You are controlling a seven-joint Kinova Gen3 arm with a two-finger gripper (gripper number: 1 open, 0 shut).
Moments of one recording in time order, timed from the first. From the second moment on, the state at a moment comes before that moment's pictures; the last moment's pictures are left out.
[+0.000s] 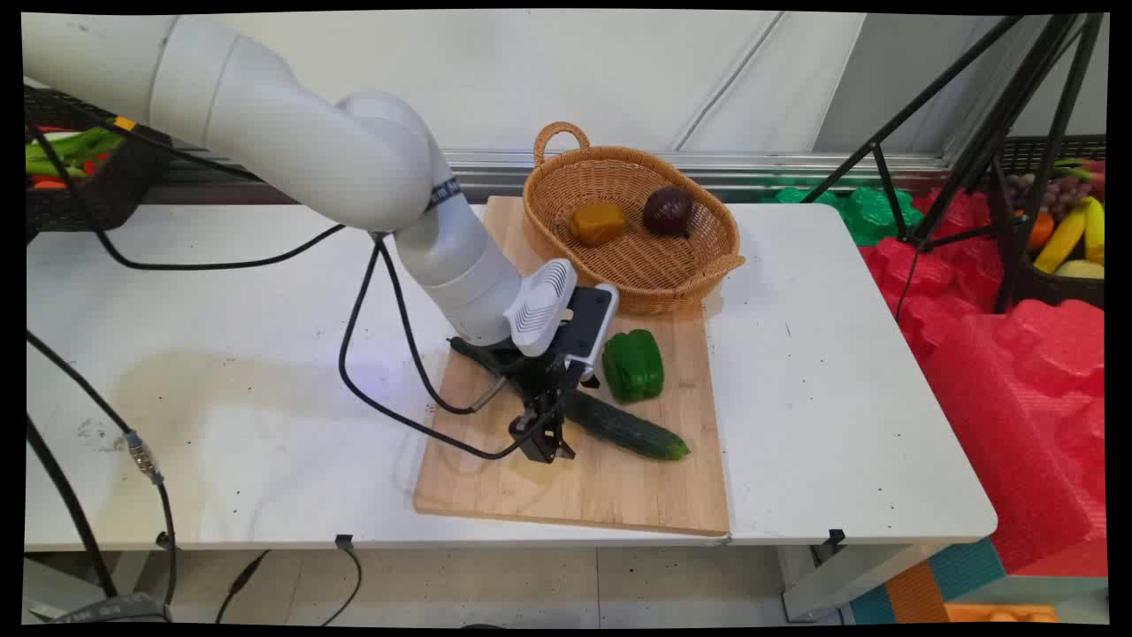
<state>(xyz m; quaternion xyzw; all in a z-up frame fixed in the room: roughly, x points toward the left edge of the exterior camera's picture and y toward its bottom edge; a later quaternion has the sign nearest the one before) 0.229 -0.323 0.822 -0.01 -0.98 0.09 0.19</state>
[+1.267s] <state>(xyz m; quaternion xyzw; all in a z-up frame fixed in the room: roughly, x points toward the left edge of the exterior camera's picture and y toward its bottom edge) 0.292 -0.361 0.939 0.24 -0.91 0.21 0.26</state>
